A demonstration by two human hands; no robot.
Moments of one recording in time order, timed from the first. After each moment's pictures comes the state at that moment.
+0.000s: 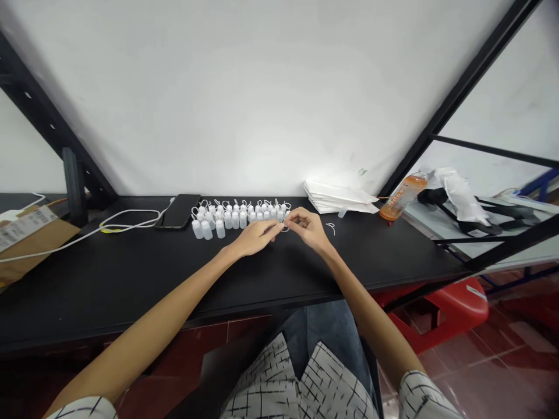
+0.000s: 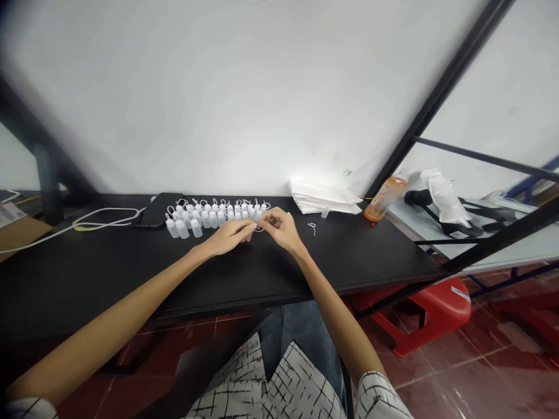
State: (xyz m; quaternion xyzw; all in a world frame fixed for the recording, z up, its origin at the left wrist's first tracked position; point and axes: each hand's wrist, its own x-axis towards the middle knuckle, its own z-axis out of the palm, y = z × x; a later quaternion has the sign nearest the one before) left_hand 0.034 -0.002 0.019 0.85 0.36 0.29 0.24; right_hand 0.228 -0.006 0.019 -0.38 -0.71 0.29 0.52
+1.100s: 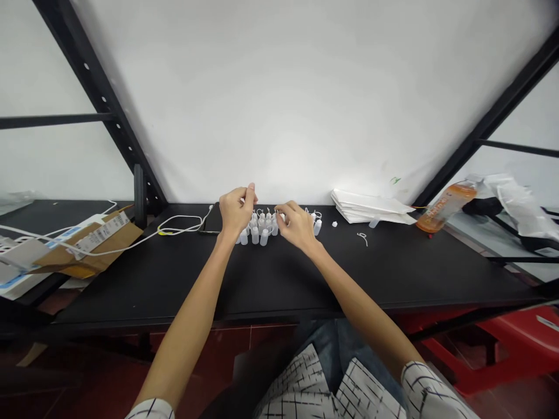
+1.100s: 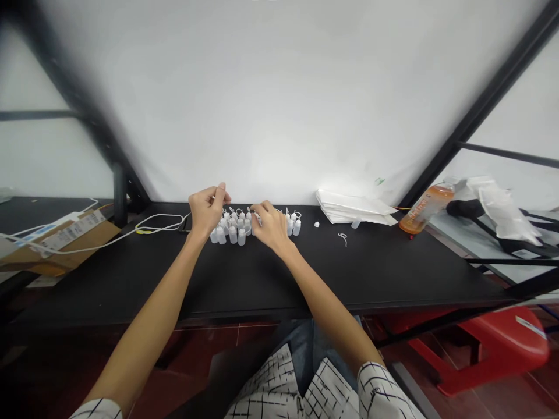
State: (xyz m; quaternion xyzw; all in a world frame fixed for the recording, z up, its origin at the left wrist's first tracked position) left_hand -0.054 0.022 0.069 0.64 0.46 0.61 -0.03; right_hand 0.117 0.013 0.037 -0.47 -0.79 -0.06 0.39
